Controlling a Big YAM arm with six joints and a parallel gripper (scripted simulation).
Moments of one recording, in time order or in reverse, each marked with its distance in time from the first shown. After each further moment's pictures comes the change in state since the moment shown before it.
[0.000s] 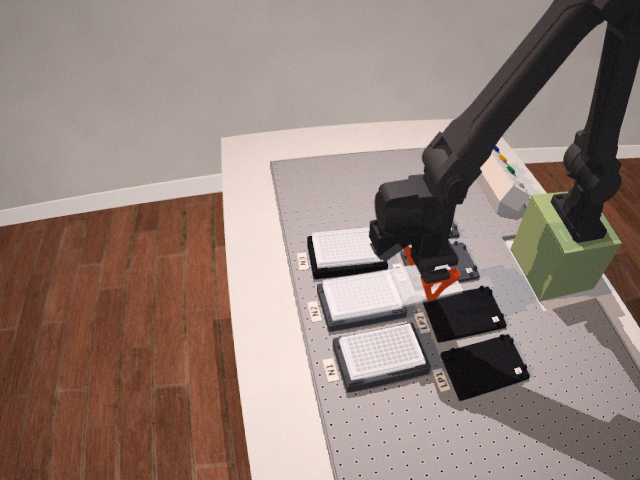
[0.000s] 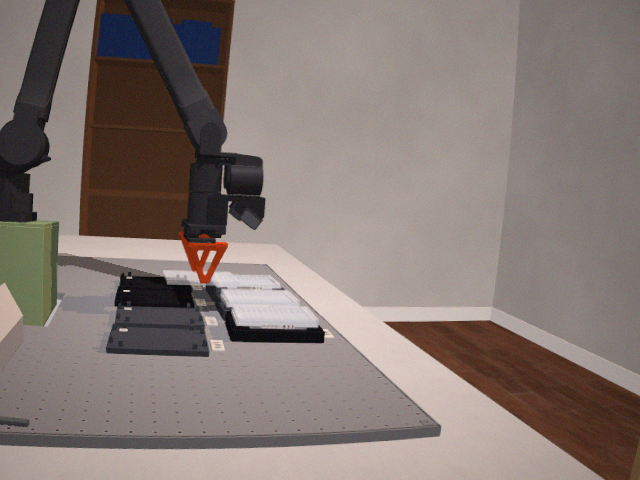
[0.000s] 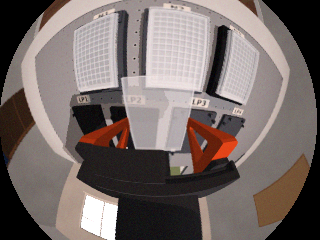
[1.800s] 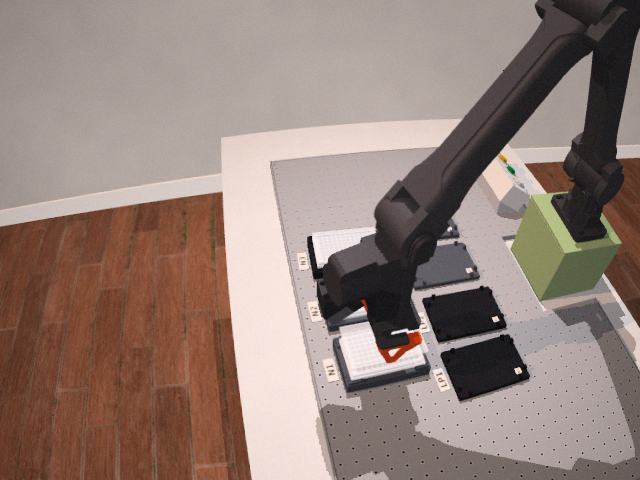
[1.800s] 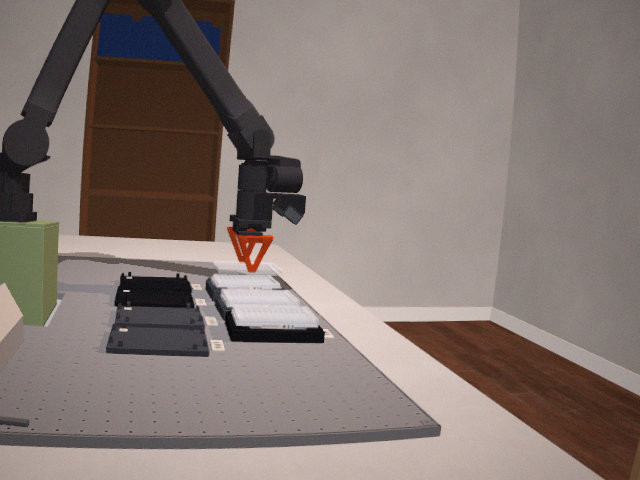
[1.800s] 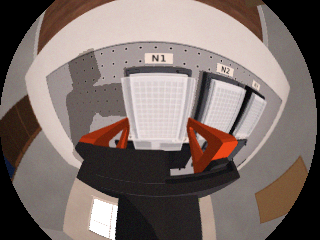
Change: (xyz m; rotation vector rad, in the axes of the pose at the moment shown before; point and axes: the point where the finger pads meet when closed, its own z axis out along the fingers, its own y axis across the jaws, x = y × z) arm -0.111 0.104 0.000 -0.003 -0.004 0.029
